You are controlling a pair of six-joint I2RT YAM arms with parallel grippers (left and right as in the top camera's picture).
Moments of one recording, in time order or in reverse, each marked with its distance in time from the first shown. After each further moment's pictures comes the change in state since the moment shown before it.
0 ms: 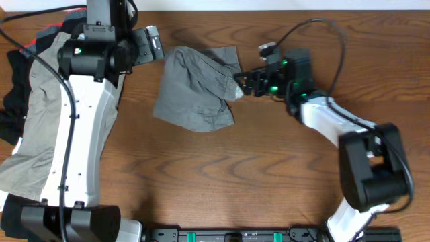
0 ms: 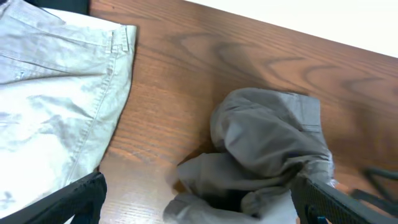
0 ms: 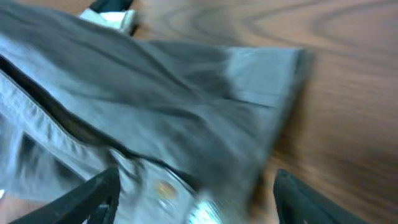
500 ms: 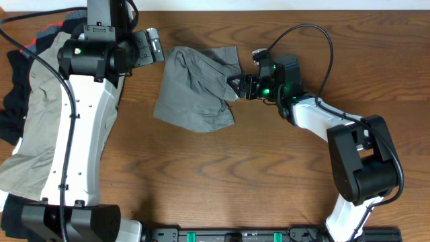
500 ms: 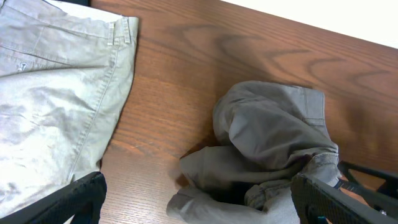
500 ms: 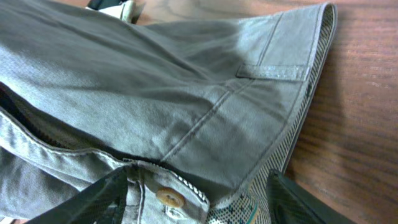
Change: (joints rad) left arm 0.000 0.002 0.000 -0.023 -0.004 0.000; right arm 0.032 0.053 0.000 0.038 0.006 0.116
